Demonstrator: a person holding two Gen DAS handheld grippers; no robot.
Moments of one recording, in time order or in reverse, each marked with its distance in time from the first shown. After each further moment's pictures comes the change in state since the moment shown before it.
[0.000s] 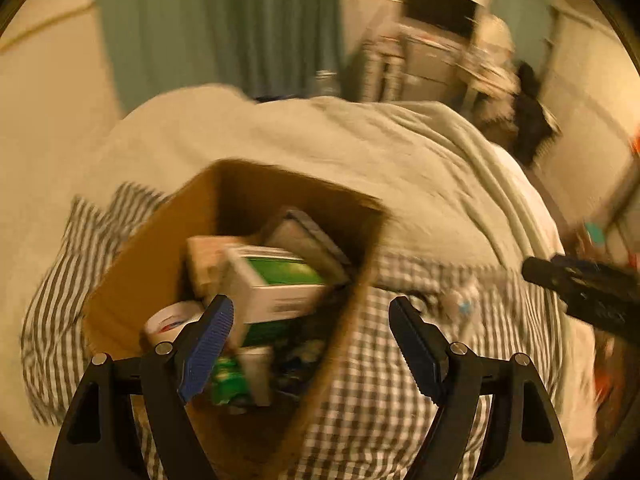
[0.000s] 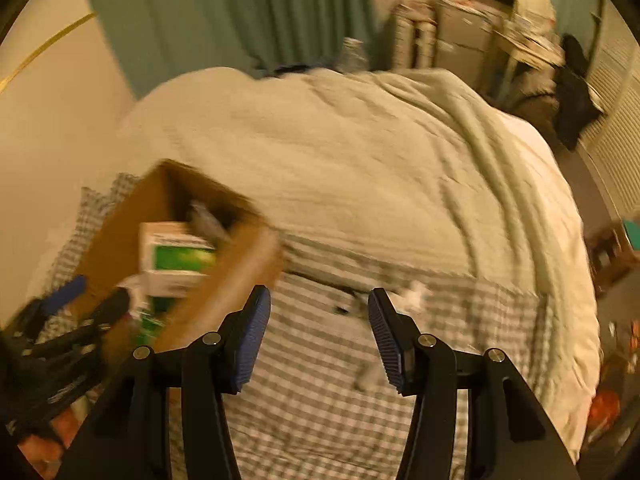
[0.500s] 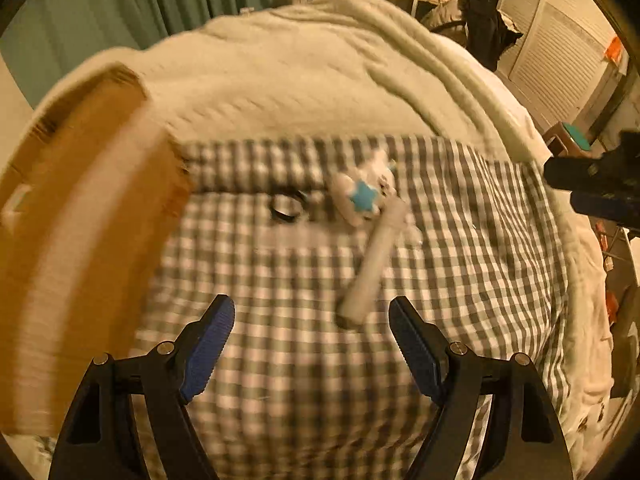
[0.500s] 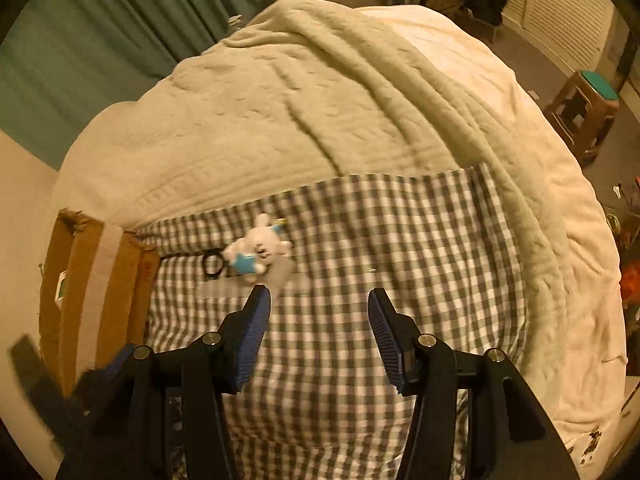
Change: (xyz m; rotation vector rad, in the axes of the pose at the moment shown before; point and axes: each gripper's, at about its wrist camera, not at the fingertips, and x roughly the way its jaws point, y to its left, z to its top) left arm 0.116 -0.171 -0.067 0.145 0.242 -0.062; right arm 0.039 -0.182 -0.070 0.410 0.124 -0.006
